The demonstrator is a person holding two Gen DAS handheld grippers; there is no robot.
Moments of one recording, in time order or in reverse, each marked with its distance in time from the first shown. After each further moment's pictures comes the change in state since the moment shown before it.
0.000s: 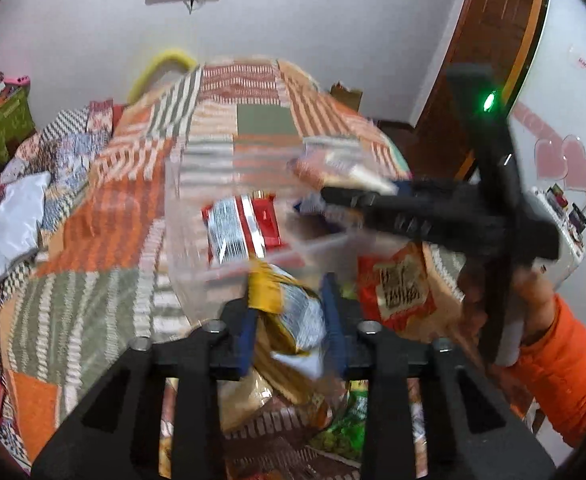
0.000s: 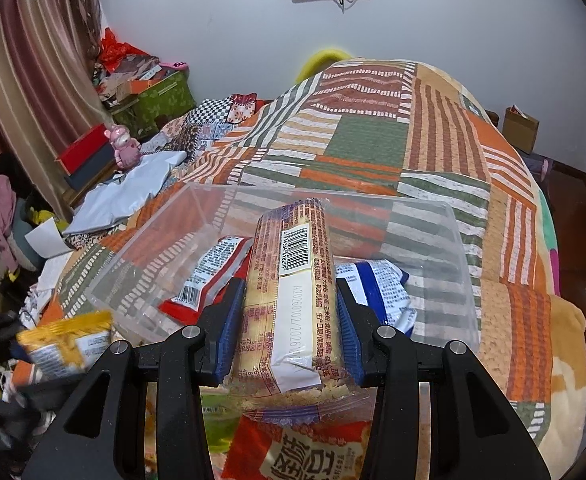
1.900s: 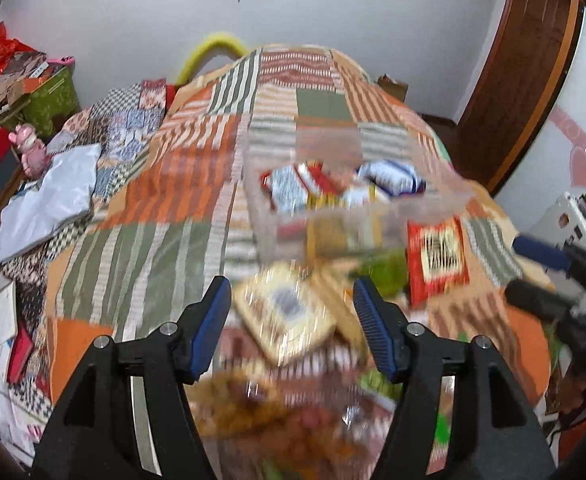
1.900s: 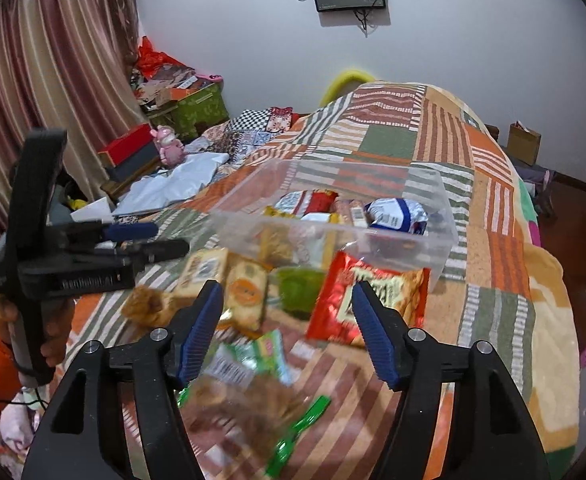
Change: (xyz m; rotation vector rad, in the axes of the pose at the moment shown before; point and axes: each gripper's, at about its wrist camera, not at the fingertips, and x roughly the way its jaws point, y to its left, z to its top) left arm -0.035 0.027 -0.041 -0.072 0.072 0.156; right arm -0.113 0.047 -0.081 -0.040 -0.071 0.066
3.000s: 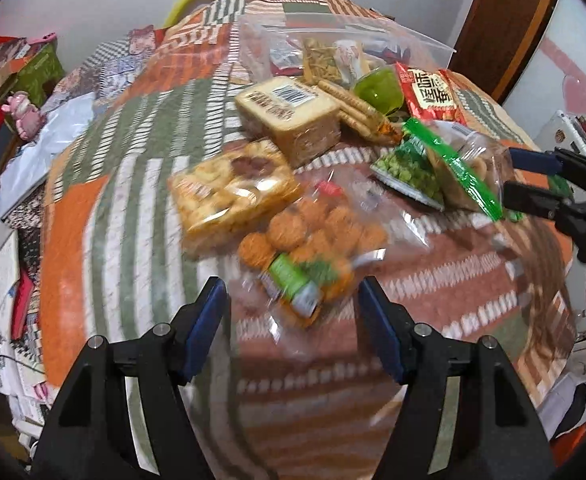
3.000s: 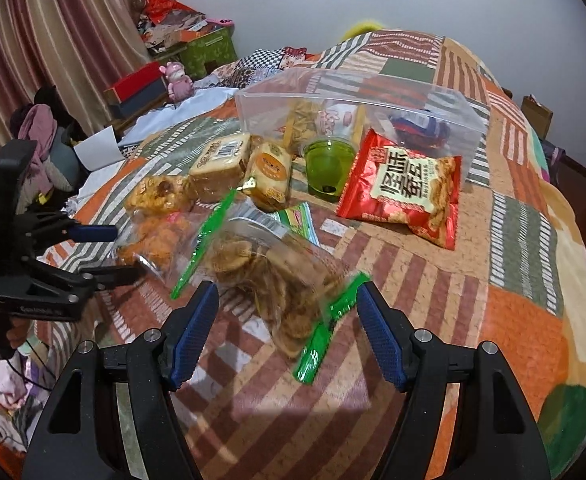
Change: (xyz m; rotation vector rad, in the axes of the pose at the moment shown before) left arm -0.005 0.002 -0.115 0.082 0.188 -0.004; right arm 0.016 0.021 -0.069 -0.056 0.184 0.005
